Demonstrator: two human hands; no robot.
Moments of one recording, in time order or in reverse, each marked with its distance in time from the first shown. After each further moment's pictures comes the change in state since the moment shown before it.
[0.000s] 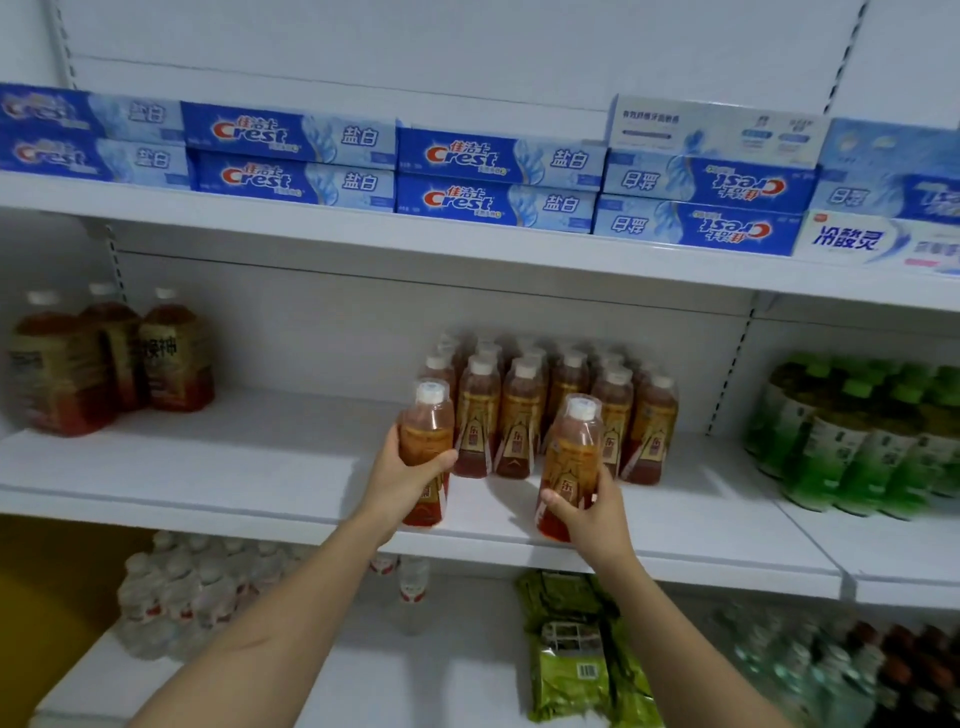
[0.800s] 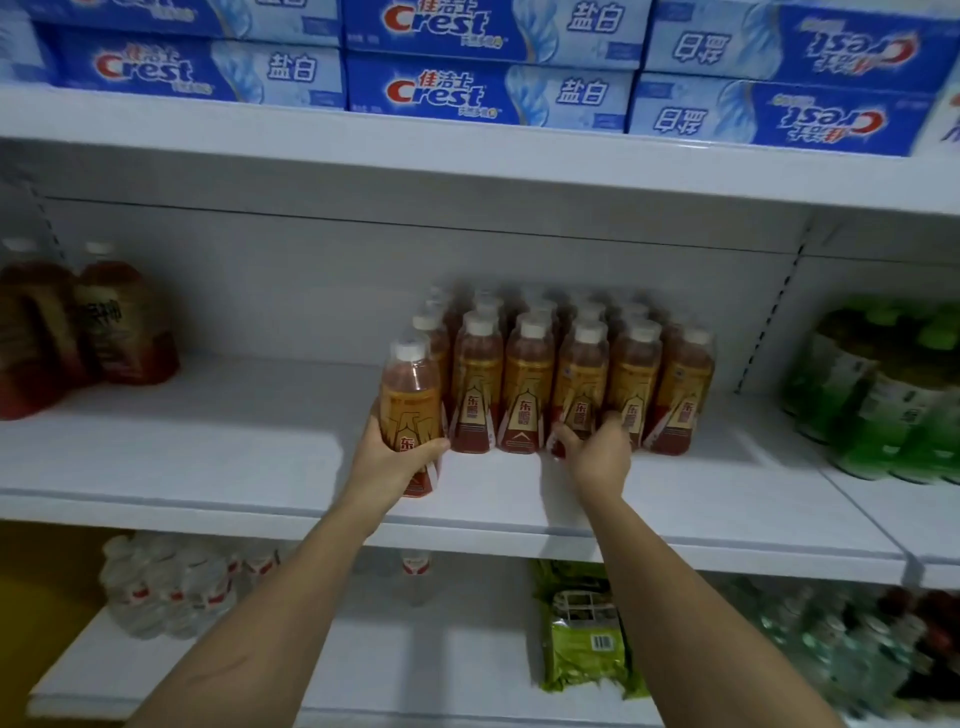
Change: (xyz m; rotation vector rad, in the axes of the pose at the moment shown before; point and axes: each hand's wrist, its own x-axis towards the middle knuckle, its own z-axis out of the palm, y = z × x) left_hand 0.039 -0.037 0.004 0.150 0.060 -0.096; right_hand 0.090 0.019 0.041 -0.183 0.243 0.143
